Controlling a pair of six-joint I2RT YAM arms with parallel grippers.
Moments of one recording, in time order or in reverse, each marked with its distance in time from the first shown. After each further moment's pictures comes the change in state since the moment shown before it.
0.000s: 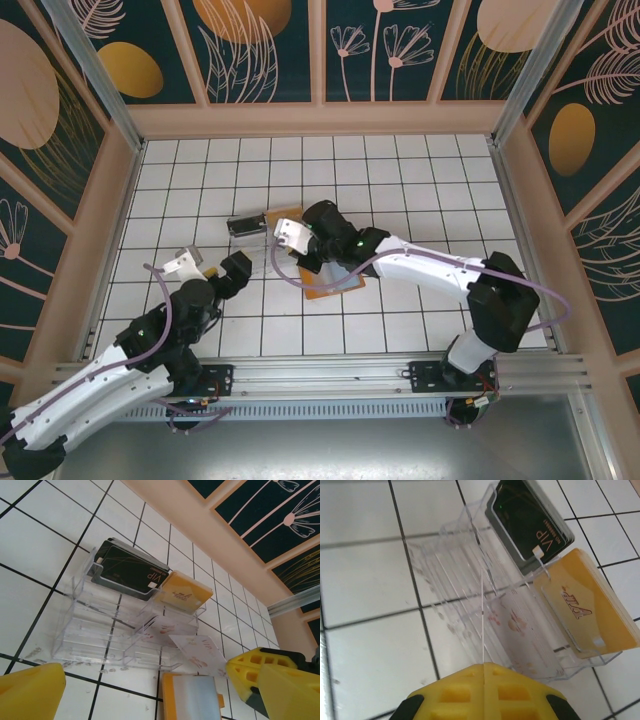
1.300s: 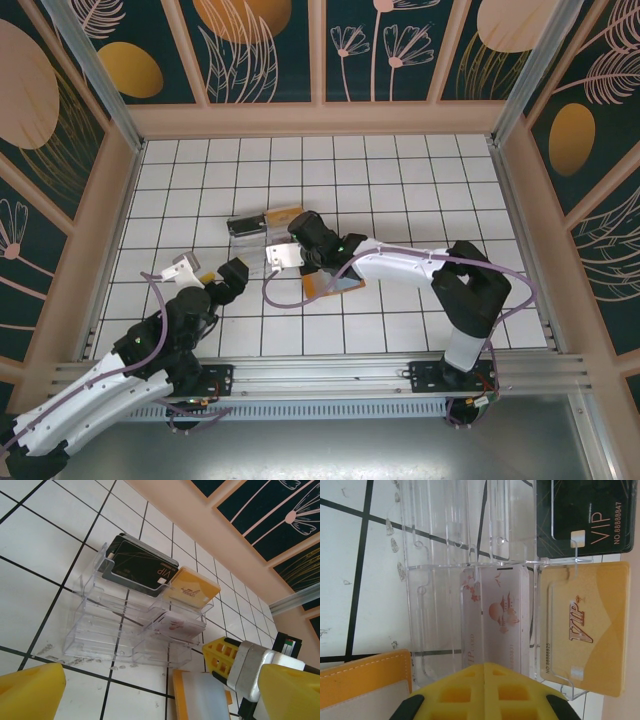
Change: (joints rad) left arm 0.000 -0.097 -0.061 -0.018 0.000 0.019; right arm 0.027 0.147 0.009 0.080 0.213 -0.524
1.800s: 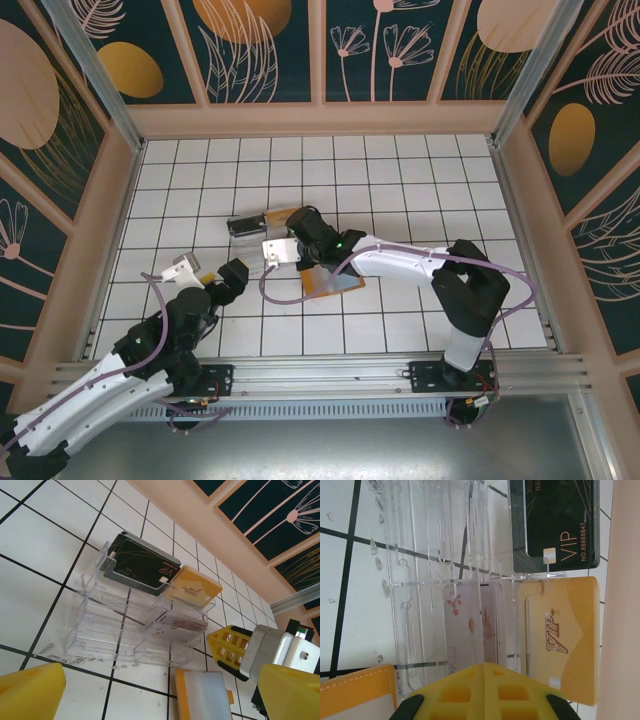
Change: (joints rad) left arm 0.000 -0.003 -0.007 0.000 0.000 0.000; right arm -0.003 0.014 0.042 0.000 -0.023 0.005
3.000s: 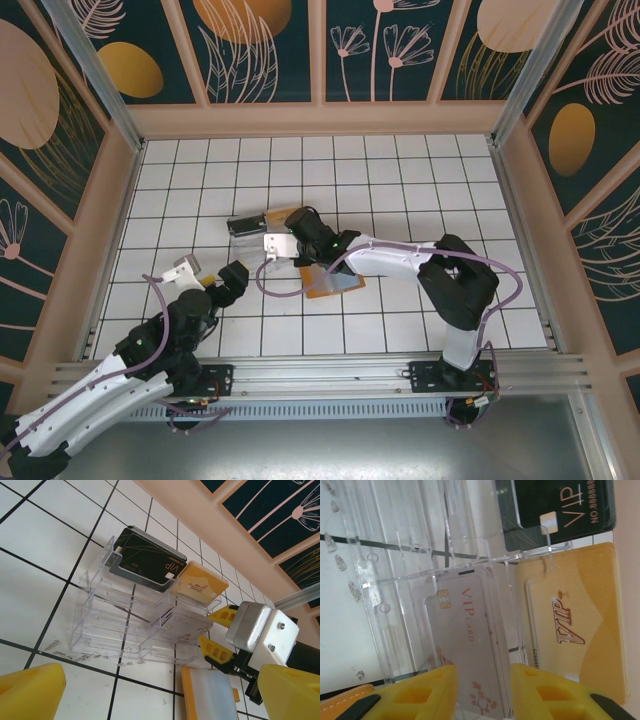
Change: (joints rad) left arm 0.000 -0.018 -0.024 -0.002 0.001 0.000; right arm -0.018 0.063 0.000 0.074 0.056 0.124
